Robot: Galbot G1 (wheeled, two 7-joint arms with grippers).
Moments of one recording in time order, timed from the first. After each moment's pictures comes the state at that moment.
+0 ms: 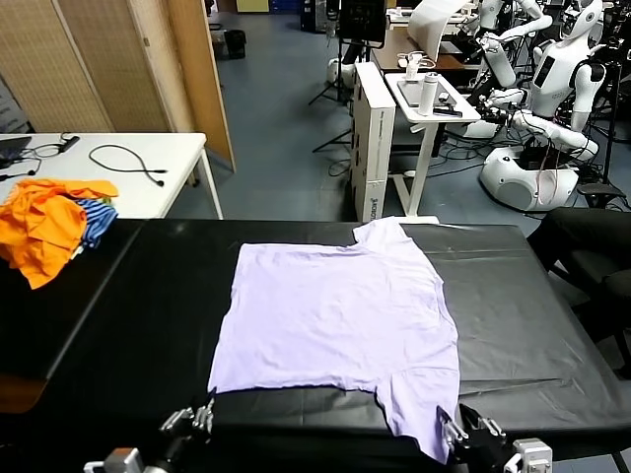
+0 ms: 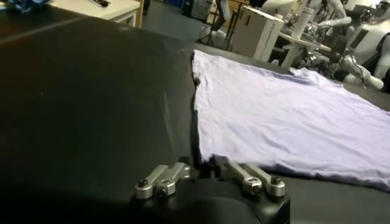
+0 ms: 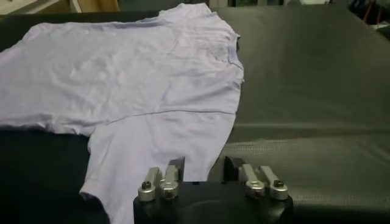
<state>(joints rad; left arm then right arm) 1.85 -1.41 -0.65 -2.18 -0.42 0.34 0.06 -1.92 1.19 0.66 2.33 0.49 -0.58 0.10</state>
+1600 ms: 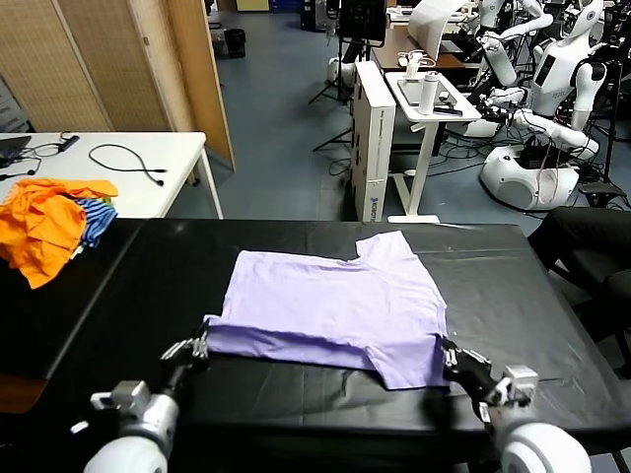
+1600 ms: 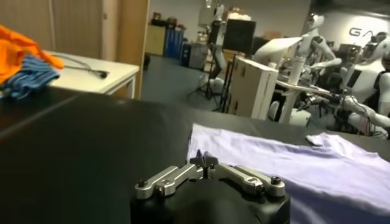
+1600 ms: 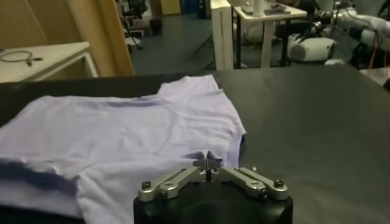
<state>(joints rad) 1.48 -1.33 -0.58 -2.05 -0.36 0.33 0.00 -1.38 1.10 0.52 2.07 0.58 -0.56 0.16</state>
